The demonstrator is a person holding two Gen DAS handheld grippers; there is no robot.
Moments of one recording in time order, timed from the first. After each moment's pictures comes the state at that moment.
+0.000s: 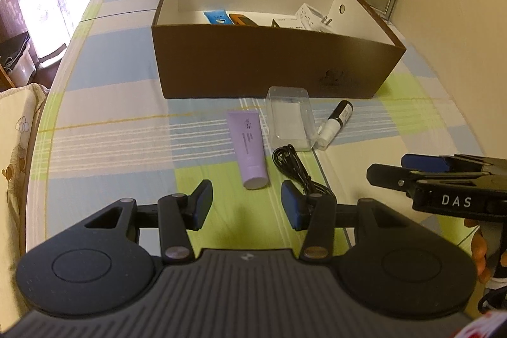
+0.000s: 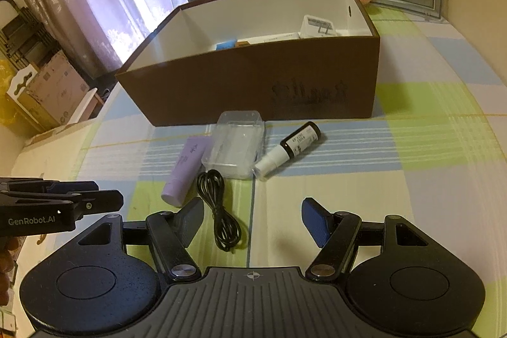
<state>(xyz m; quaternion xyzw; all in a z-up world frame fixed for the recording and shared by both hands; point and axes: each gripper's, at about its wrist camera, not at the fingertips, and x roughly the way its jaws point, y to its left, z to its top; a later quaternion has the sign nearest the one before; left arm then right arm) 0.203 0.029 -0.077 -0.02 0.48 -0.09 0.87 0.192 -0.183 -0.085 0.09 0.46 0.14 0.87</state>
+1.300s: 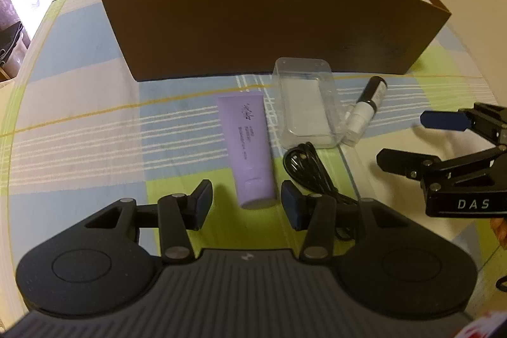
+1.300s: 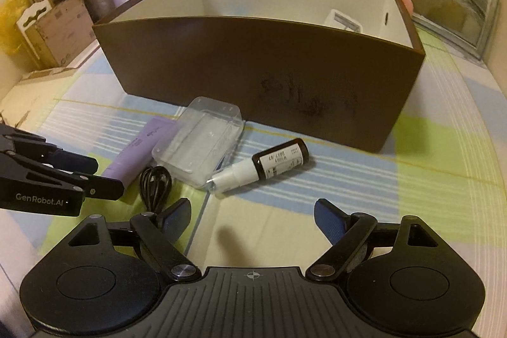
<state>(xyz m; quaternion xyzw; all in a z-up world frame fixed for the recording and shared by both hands) 0.263 0.004 -0.142 0.01 0.53 -0.08 0.85 0.252 -0.189 -0.132 -0.03 0.47 0.20 0.86</state>
